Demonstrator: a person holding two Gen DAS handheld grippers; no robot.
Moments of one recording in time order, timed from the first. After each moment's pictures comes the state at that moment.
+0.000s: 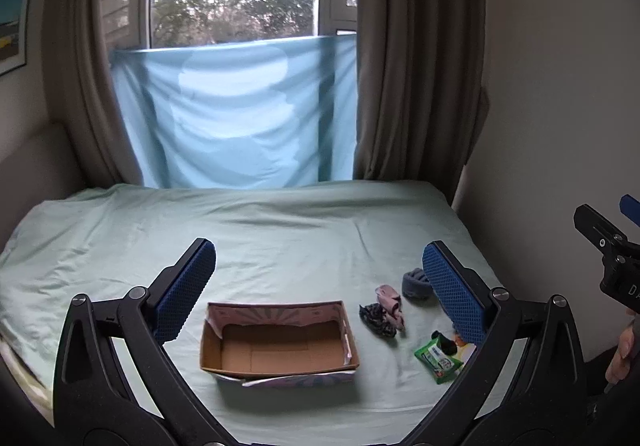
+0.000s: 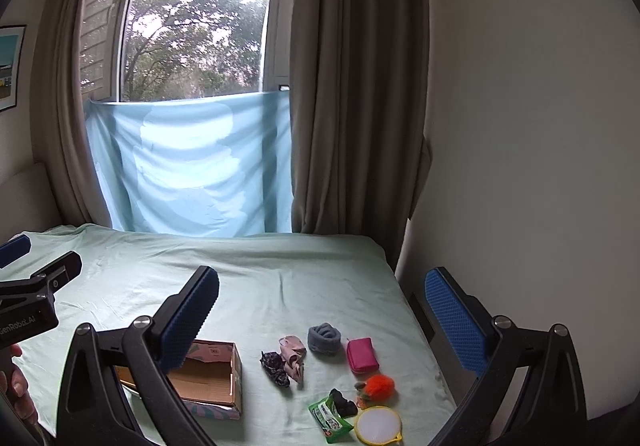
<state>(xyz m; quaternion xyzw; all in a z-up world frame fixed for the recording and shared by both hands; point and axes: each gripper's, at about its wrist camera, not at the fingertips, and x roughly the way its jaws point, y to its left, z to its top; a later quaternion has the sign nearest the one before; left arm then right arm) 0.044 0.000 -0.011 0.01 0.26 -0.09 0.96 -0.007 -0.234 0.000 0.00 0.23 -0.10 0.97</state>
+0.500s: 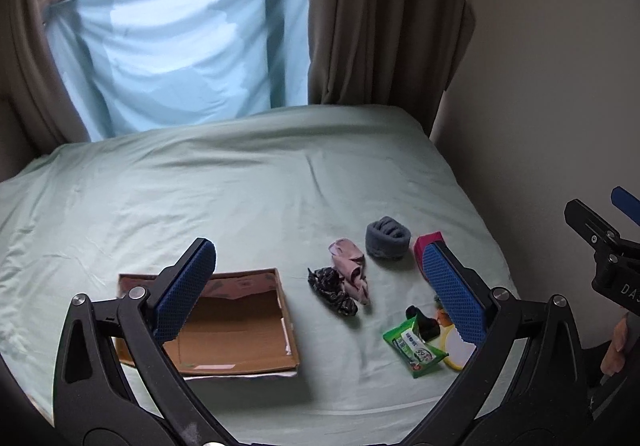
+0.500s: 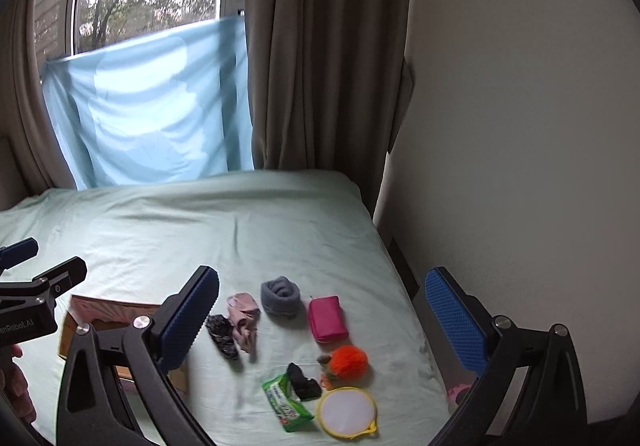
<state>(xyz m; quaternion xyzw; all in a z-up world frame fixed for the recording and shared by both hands) 0.157 -0.116 -0.149 0.03 0.38 -0.13 0.92 0.079 -0.328 -0.114 0.01 0.33 -0.13 0.93</state>
